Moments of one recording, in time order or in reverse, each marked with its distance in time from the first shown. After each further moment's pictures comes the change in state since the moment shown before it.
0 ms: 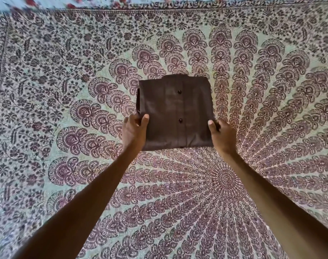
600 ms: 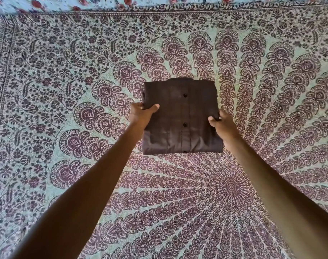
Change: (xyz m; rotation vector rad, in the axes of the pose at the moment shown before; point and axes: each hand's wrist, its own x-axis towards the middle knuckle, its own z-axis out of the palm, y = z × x) left_hand 0.065 0.030 0.006 -0.383 -0.170 -0.320; right_hand 0.051 -0.020 0.007 0.492 -0.267 0.172
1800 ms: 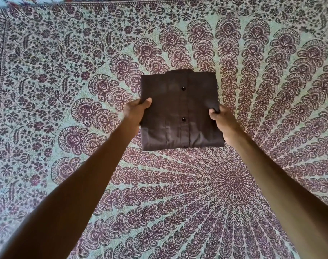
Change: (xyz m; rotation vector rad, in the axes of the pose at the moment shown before) left_hand -0.011 0.001 -0.007 -0.068 -0.069 -0.019; right_hand -0.001 -0.004 0.004 -0.060 -0.038 0.050
